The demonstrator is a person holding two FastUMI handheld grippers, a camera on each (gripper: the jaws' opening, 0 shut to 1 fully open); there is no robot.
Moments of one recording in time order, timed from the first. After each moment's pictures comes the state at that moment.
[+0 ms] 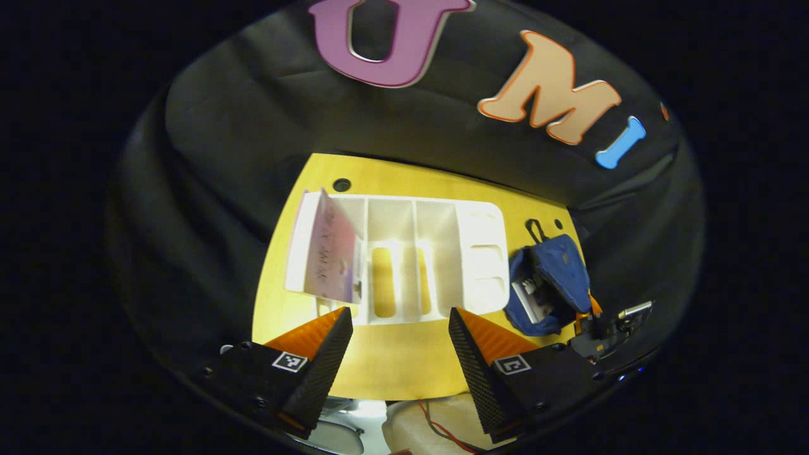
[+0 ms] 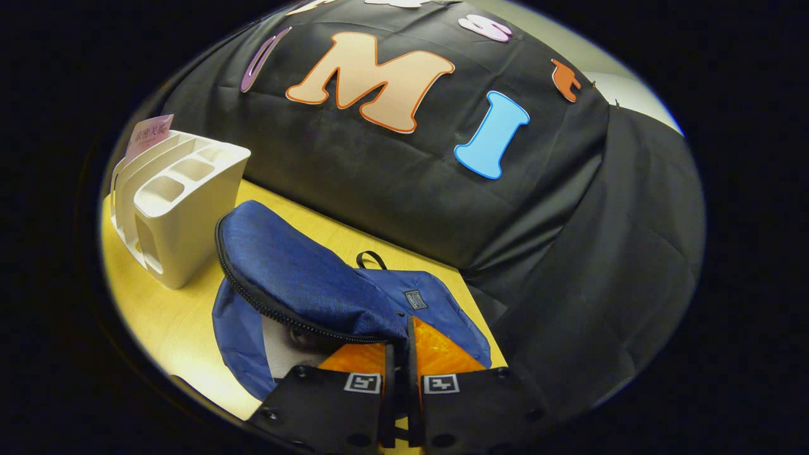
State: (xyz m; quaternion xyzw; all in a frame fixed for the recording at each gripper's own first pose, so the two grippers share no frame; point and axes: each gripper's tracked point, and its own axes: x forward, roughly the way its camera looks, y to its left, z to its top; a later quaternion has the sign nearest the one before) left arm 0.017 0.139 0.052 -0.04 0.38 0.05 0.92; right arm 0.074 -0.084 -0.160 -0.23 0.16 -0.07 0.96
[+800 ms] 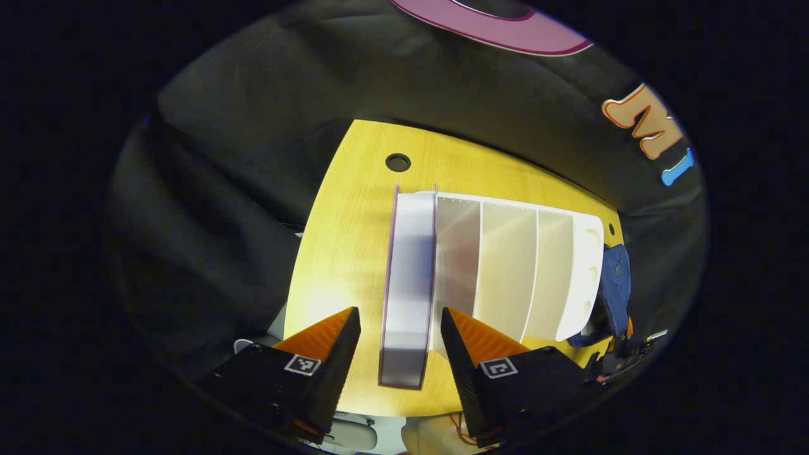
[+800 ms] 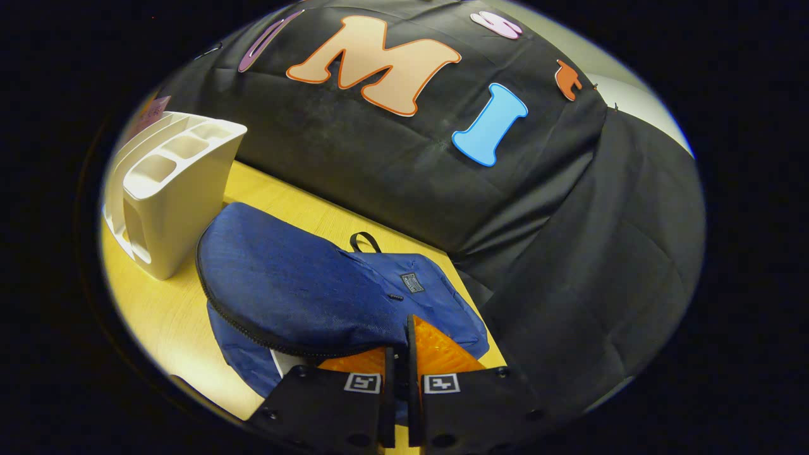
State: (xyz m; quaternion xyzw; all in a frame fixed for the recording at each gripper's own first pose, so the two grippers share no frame) left arm 0.105 0.246 -0.032 -0.06 0.46 0.07 0.88; right arm 0.066 -0.074 -0.178 -0.25 0.19 -0.13 0.94
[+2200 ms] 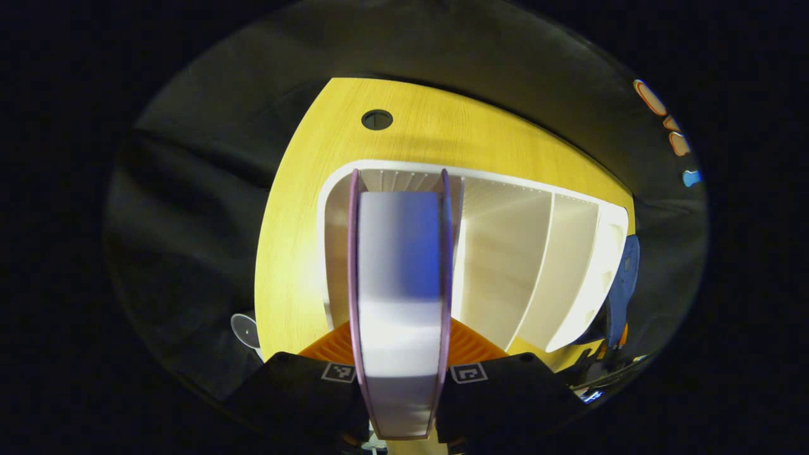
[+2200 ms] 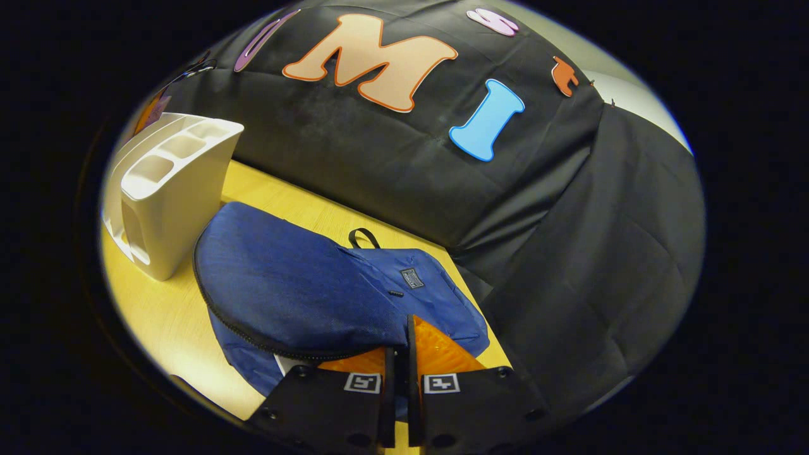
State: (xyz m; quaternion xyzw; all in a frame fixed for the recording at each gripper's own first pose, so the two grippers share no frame) left arm 0.123 0.202 -0.063 -0.08 0.56 0.09 0.82; right arm 0.067 -0.075 -0.185 -0.24 0.19 -0.13 0.94
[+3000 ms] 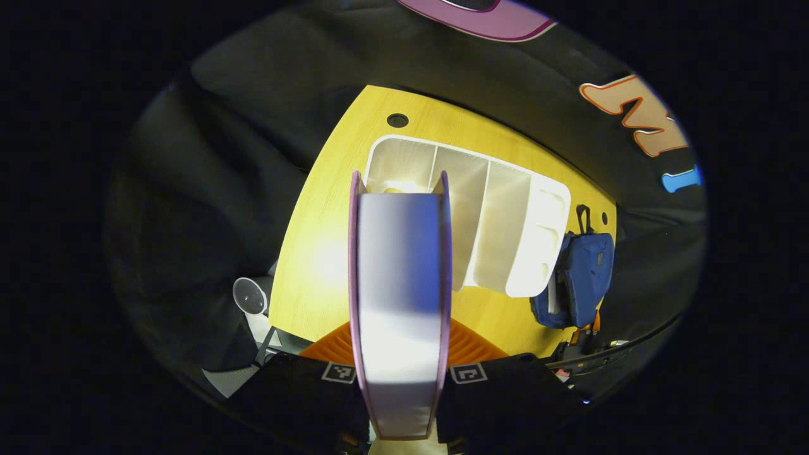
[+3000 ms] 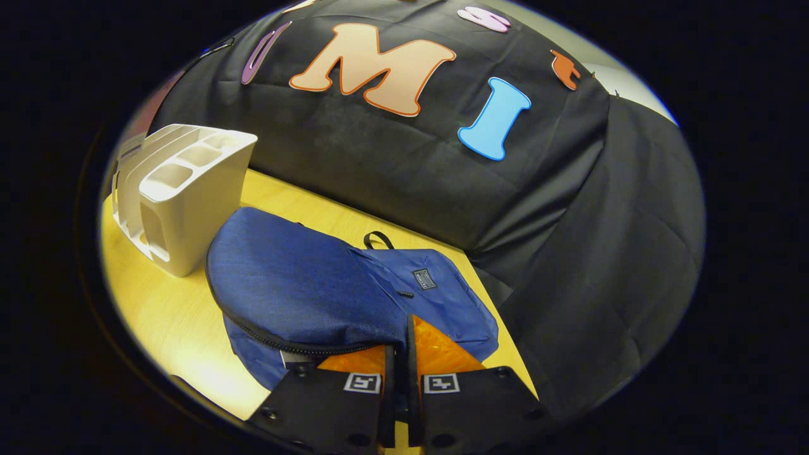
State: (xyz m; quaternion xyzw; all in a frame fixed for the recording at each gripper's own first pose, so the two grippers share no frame) left arm 0.000 0.144 0.028 -0.12 0.53 0.13 0.83; right arm 0.061 -0.084 -0.186 -0.21 0.18 -0.06 0.96
